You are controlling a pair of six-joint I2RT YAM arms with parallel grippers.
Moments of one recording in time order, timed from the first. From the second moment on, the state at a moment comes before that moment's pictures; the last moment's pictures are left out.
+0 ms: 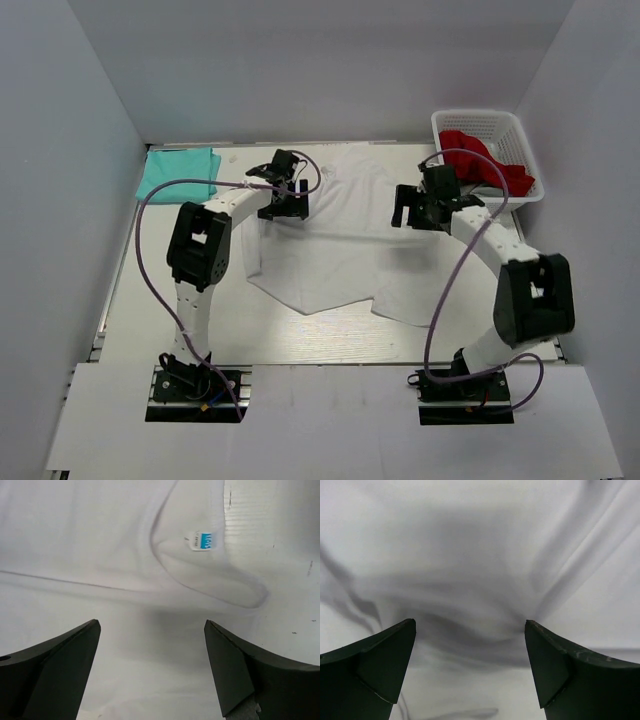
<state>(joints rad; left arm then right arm) -0.42 2.18 1.69 -0.59 -0.12 -0.36 0.23 1.64 1.14 -0.43 -0.05 0.25</state>
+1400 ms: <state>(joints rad) -0.65 1.91 1.35 -0.82 -0.31 -0.67 0.29 1.53 0.79 -0.33 0.12 0.42</state>
